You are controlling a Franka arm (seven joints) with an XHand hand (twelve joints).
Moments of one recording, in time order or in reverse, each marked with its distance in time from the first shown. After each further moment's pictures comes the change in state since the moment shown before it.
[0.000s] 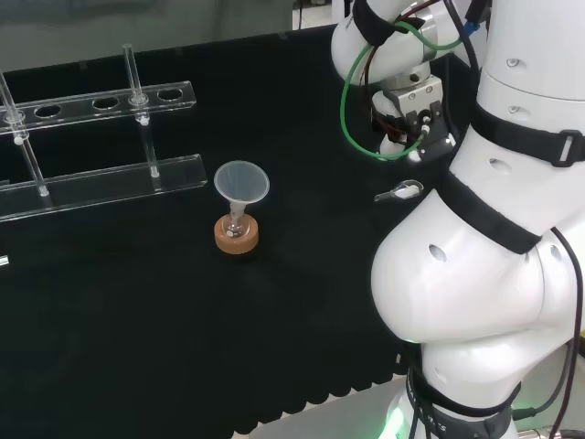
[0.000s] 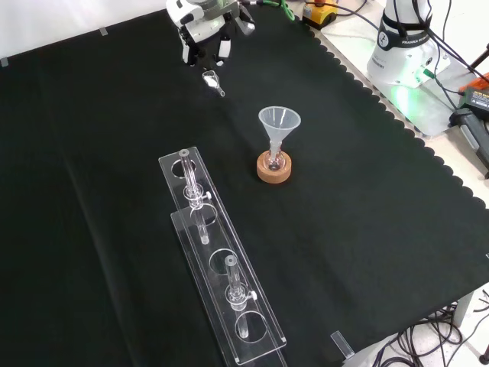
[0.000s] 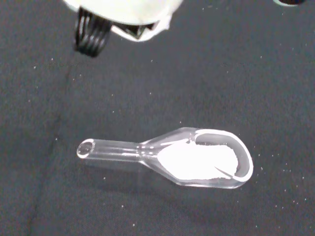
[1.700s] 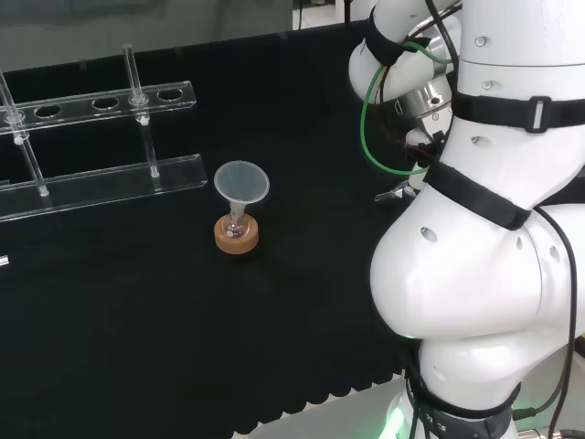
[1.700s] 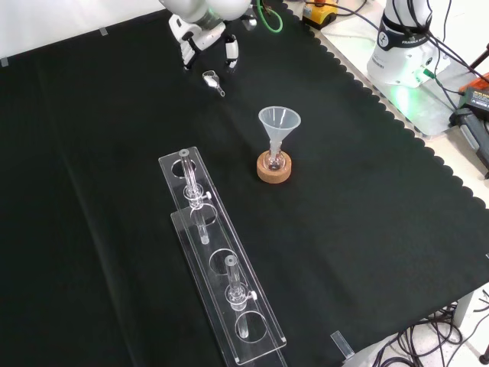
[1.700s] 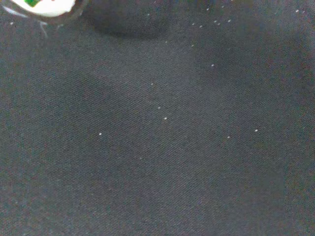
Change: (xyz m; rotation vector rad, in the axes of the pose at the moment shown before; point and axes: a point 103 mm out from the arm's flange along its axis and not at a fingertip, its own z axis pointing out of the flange) arm -0.049 -0.022 0.068 0.327 -0.087 0.034
